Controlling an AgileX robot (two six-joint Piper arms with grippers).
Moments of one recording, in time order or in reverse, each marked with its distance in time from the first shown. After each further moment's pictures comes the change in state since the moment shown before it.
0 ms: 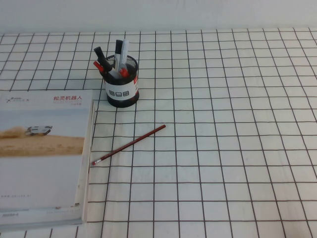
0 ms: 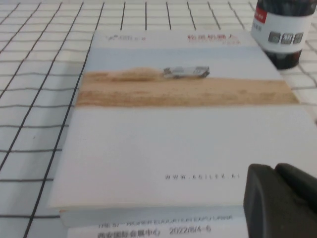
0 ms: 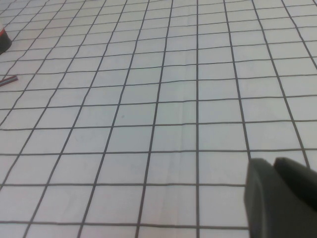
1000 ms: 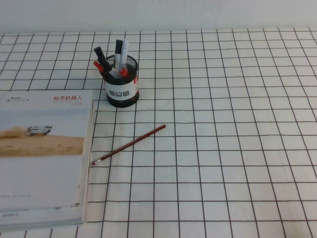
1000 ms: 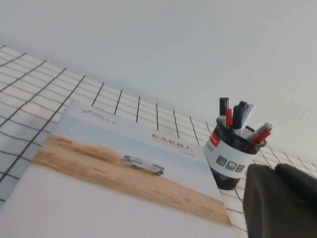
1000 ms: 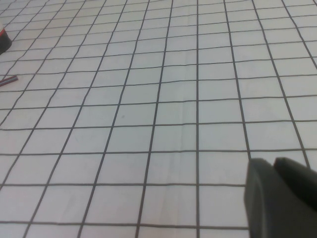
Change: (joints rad) right arm 0.000 0.000 0.000 0.000 0.000 0.000; left arm 0.000 0.002 0.000 -0.384 -0.287 -0.014
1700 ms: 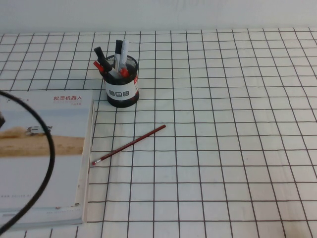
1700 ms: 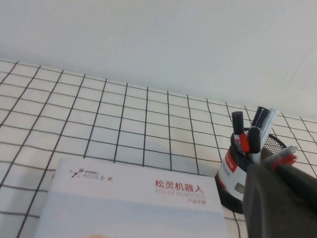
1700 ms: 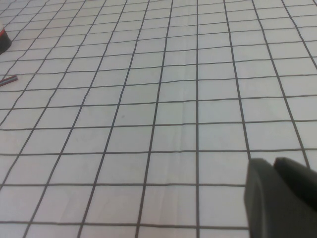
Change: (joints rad) right arm 0.000 0.000 0.000 0.000 0.000 0.000; left arm -0.004 0.772 -0.582 0.000 0.059 0.182
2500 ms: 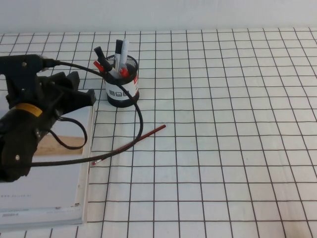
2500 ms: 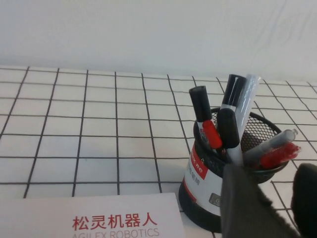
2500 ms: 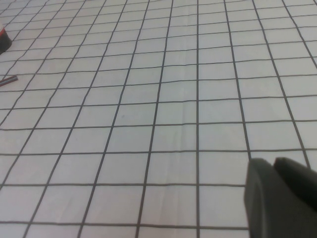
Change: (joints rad) right arm 0.000 0.000 0.000 0.000 0.000 0.000; left arm -0.275 0.661 -0.133 0.145 -0.536 -0.117
